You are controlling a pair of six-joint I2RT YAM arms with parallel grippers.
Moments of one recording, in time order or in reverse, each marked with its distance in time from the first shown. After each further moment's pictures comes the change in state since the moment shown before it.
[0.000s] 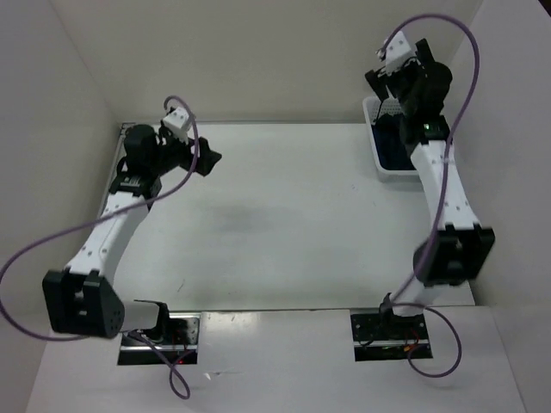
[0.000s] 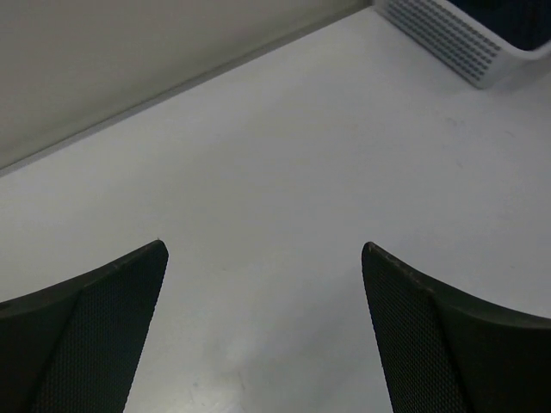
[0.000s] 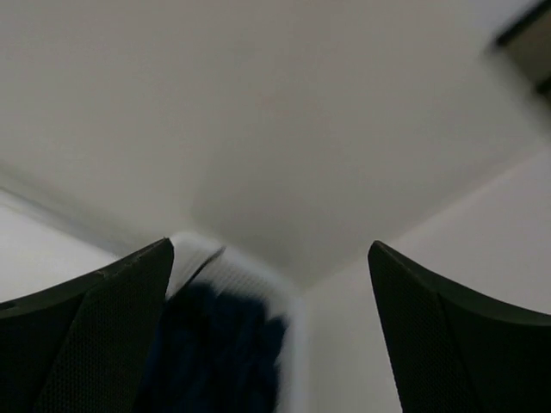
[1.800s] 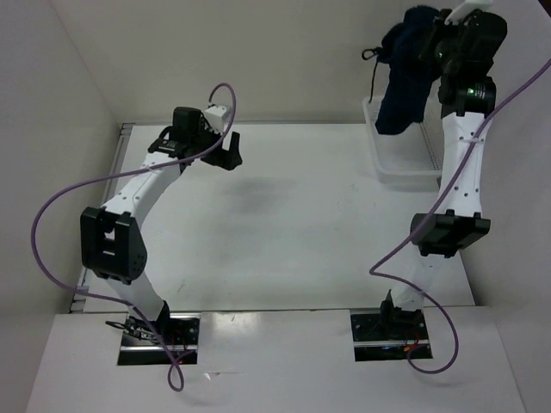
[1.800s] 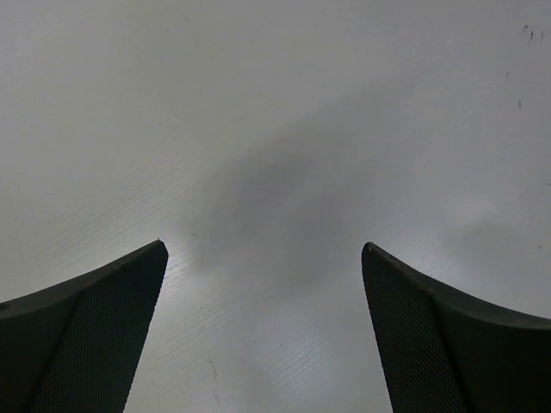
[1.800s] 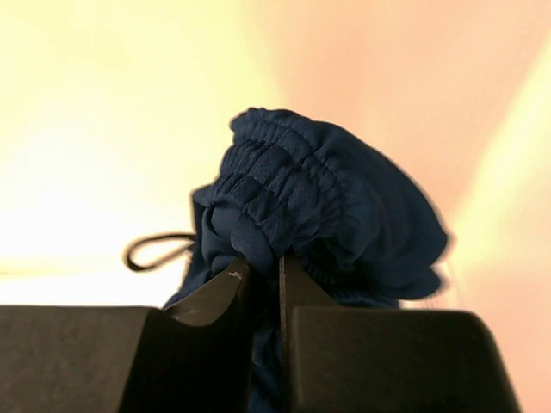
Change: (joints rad) left arm -0.158 0.581 0.518 -0.385 -0.200 0.002; right arm -0.230 0.483 0.900 -0.603 -0.028 0.833
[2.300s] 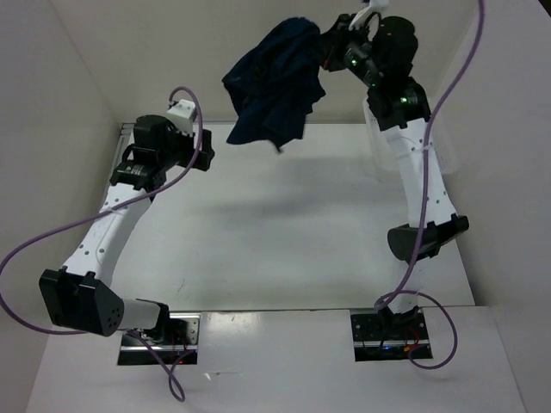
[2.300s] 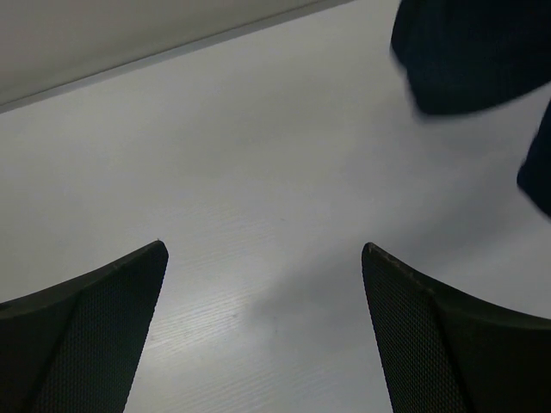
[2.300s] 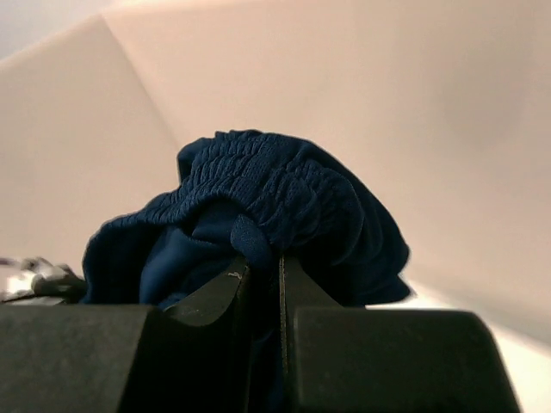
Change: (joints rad) left arm 0.032 -0.418 -0.214 0.052 -0.218 0.001; right arm 0.494 -0.066 0.085 0.042 -0.080 0.211
